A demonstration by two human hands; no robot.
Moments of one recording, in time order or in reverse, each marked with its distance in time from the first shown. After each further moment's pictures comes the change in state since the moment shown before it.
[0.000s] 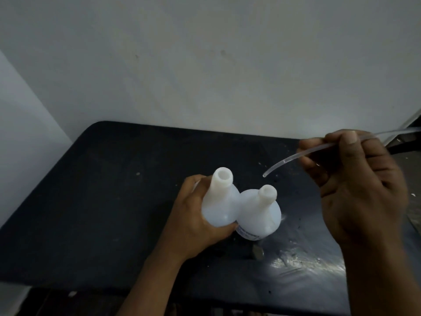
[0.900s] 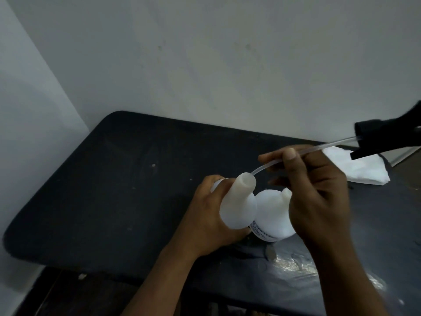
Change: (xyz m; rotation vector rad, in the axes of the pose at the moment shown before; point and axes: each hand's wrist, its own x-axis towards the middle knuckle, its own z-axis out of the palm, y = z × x) left_hand -0.001 -0.012 0.002 0.044 -0.091 -0.022; right_hand -0.020 0.033 0.048 -0.374 -0.171 -0.035
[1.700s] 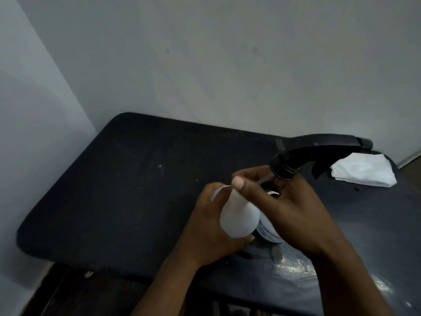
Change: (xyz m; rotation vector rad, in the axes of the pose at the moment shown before) left_hand -0.014 -0.004 -0.001 -0.131 0.028 -0.058; right_hand -0.006 -0.013 0.014 -0.181 -0.380 0.240
